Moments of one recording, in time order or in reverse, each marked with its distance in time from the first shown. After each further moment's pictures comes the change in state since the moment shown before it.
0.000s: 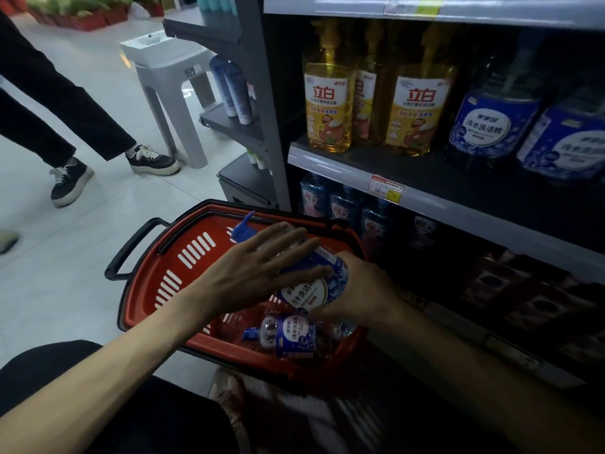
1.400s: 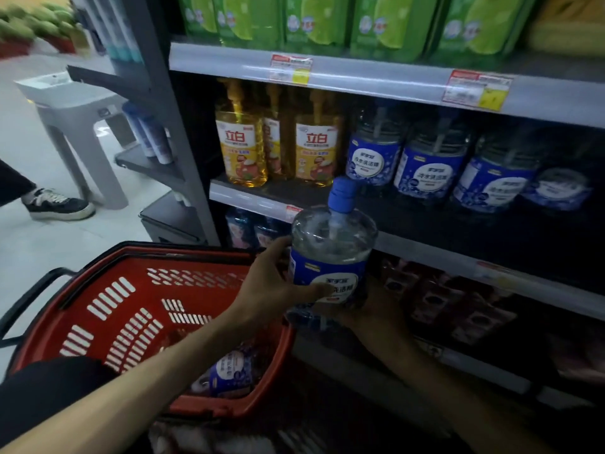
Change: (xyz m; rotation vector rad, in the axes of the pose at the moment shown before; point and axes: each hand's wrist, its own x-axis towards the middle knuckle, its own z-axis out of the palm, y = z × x) left_hand 0.136 0.087 -0.046 -1.614 0.179 -0.805; right_hand -0.090 0.050 -0.072 0.409 0.453 -0.032
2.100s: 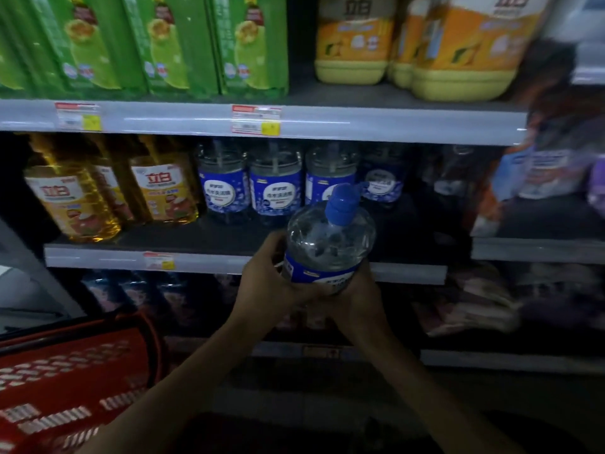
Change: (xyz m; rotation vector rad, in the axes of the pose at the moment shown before) left_hand 0.046 0.075 0.201 -0.001 -0.131 0.289; right_hand -0.028 0.021 -0.177 0.017 0.481 -0.095
